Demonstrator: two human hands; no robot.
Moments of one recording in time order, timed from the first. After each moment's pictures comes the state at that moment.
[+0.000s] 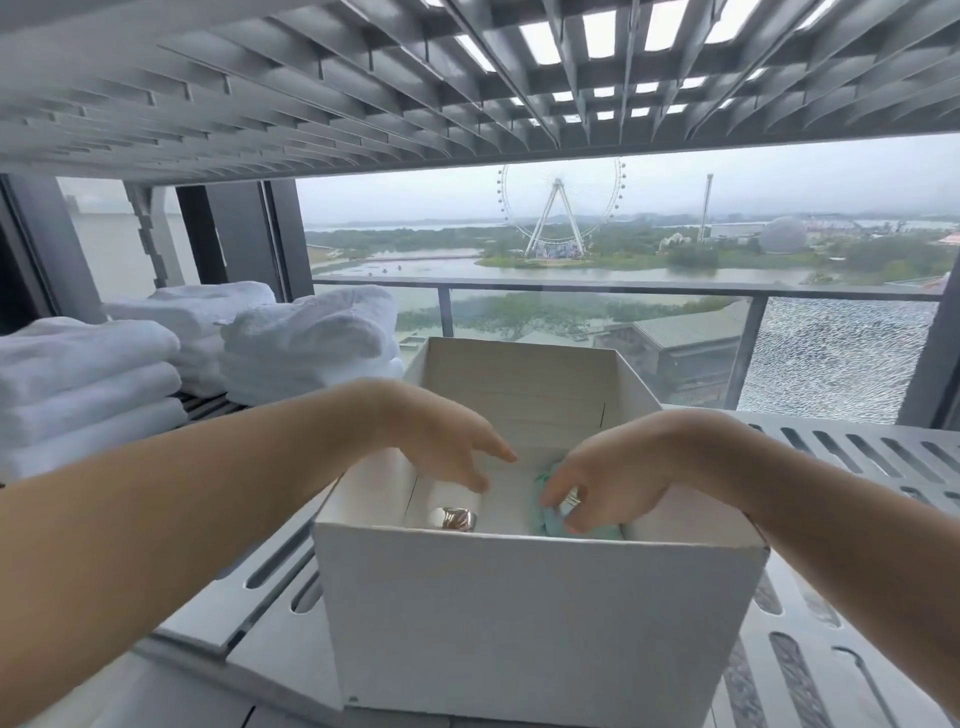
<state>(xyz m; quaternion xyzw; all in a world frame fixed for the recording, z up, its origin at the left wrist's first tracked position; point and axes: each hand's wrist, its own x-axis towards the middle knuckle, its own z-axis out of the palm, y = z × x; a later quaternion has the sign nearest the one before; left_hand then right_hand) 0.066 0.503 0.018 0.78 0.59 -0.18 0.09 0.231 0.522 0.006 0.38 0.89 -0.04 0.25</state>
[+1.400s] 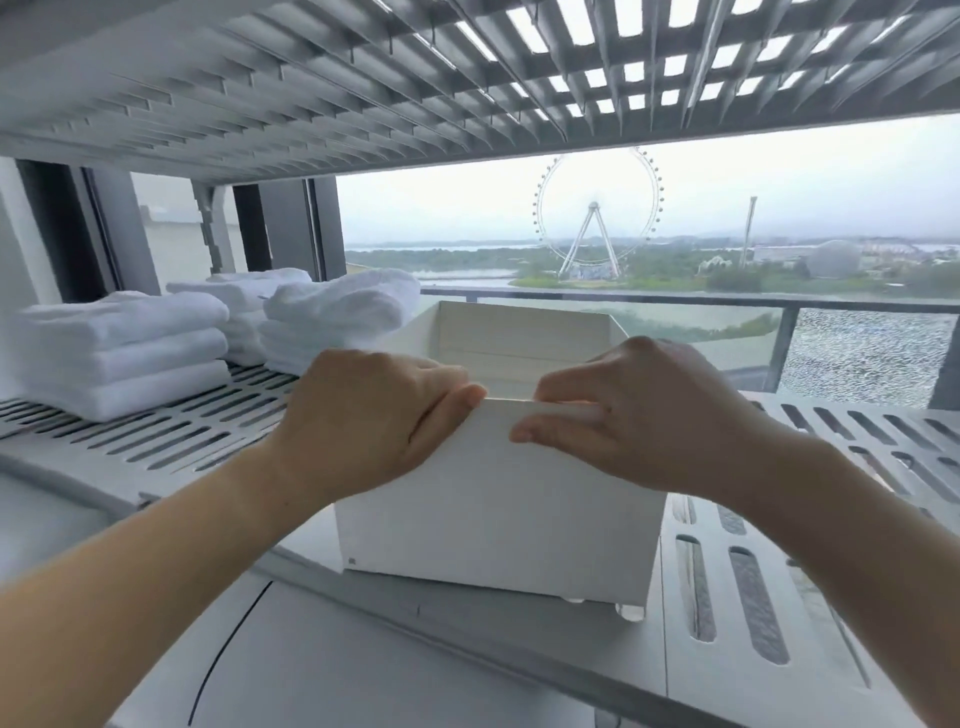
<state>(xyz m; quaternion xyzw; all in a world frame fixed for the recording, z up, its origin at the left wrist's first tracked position) 0.075 0.376 -0.022 0.76 0.51 0.23 -0.34 0.285 0.446 -0.017 0.22 0.91 0.15 -0.32</state>
